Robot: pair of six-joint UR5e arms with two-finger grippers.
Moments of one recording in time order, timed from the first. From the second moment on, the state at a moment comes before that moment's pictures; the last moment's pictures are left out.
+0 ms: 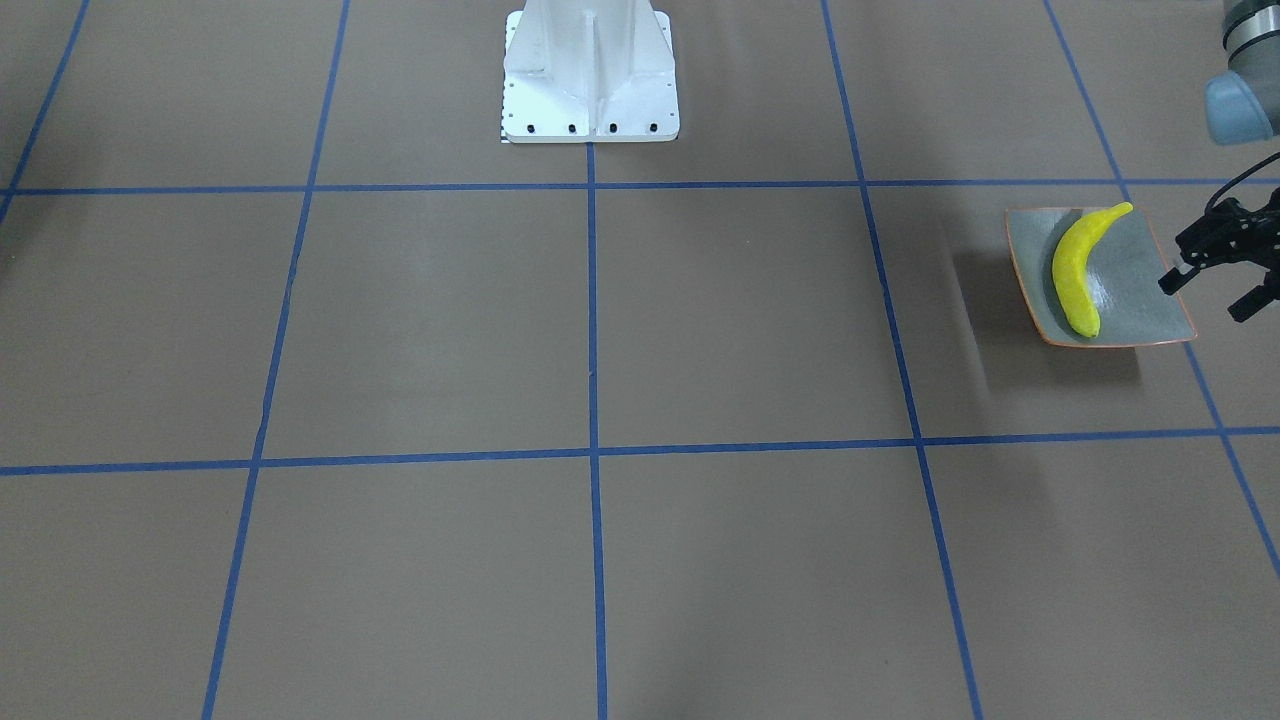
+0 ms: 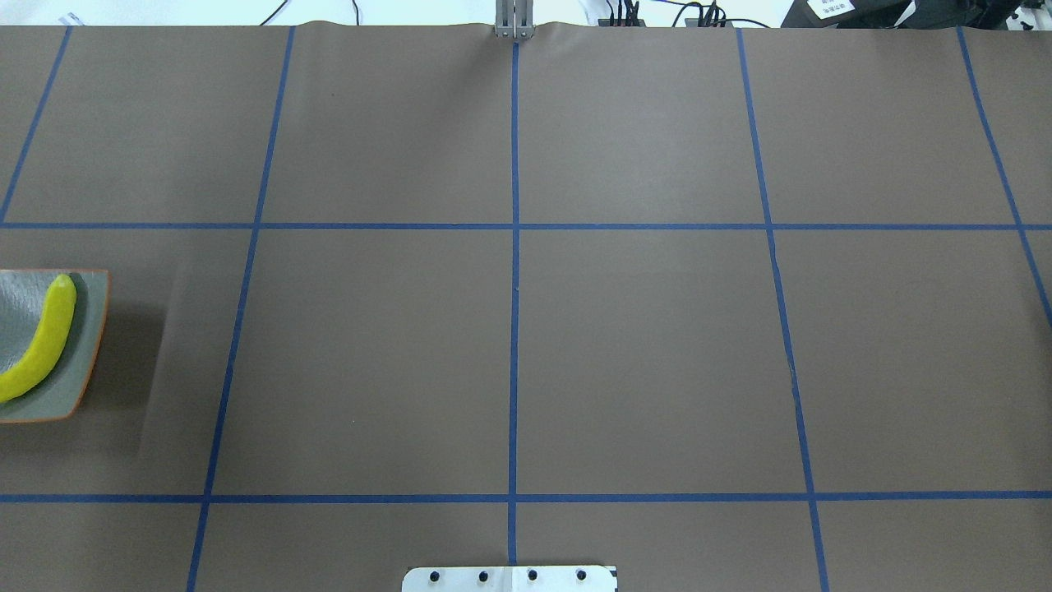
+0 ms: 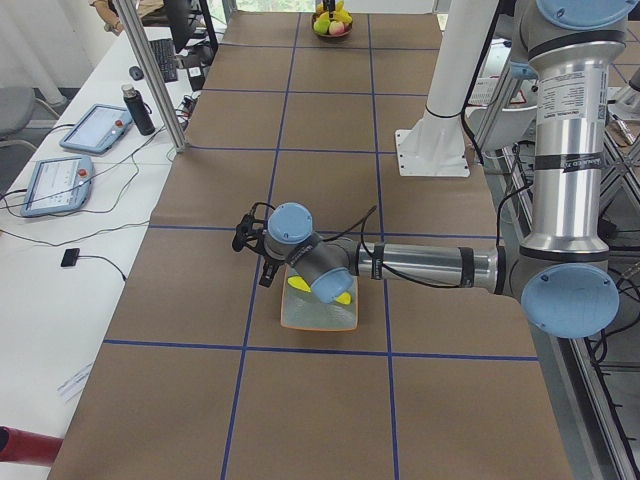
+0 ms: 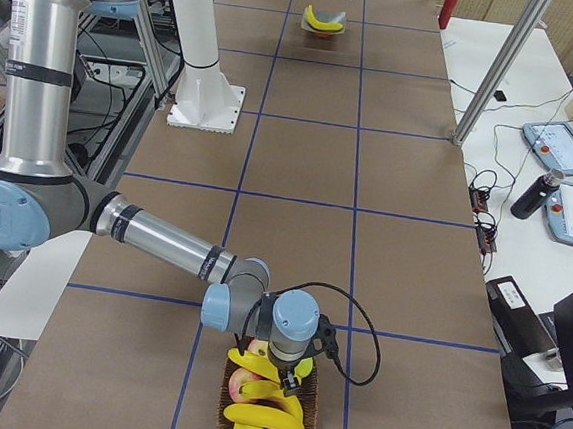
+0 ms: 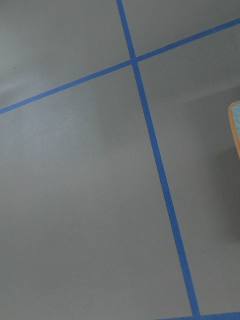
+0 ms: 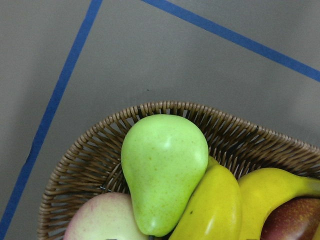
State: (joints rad) left arm -1.33 -1.52 -1.62 -2.40 -2.44 -0.54; right arm 1.59 -1.66 1.34 -1.31 2.25 -0.46
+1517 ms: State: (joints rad) left arm -1.33 -1.53 -1.62 -2.40 -2.44 -0.54; right arm 1.56 -1.64 1.37 -1.32 2.22 -0.48
